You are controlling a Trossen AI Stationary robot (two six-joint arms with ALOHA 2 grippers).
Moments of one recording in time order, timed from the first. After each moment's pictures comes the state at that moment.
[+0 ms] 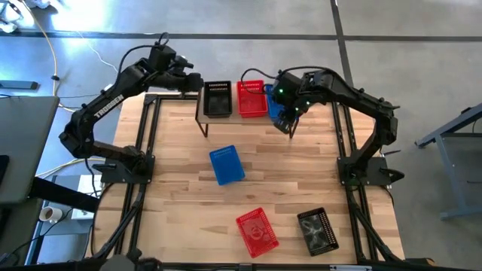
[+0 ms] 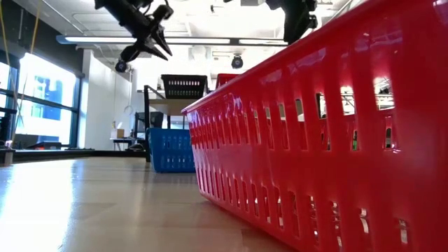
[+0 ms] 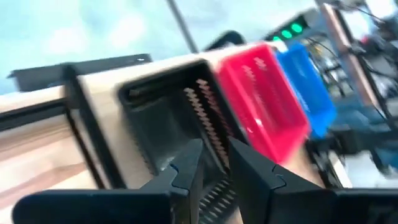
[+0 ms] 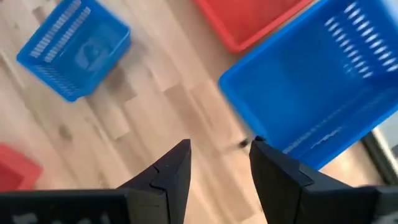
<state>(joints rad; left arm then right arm) 0.98 1.30 1.32 -0.73 0.33 -0.53 -0.31 1.67 1.95 -1.49 0.07 0.19</state>
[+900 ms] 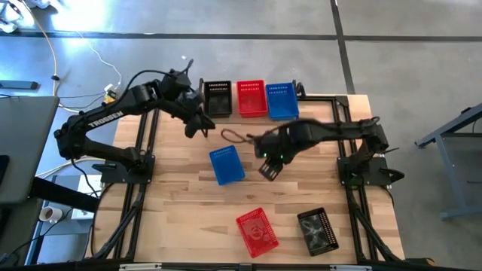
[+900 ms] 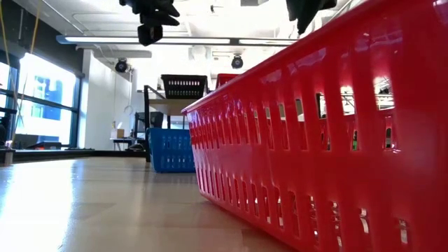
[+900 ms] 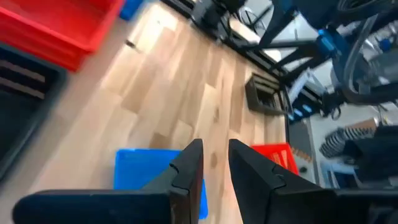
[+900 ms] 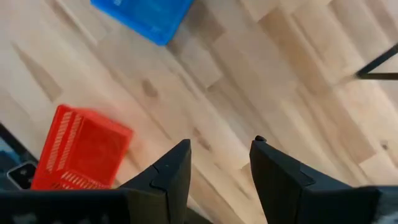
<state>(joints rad) 0.61 1.22 1.25 -0.75 0.56 -0.23 0.13 1.80 1.95 -1.52 0.05 0.79</state>
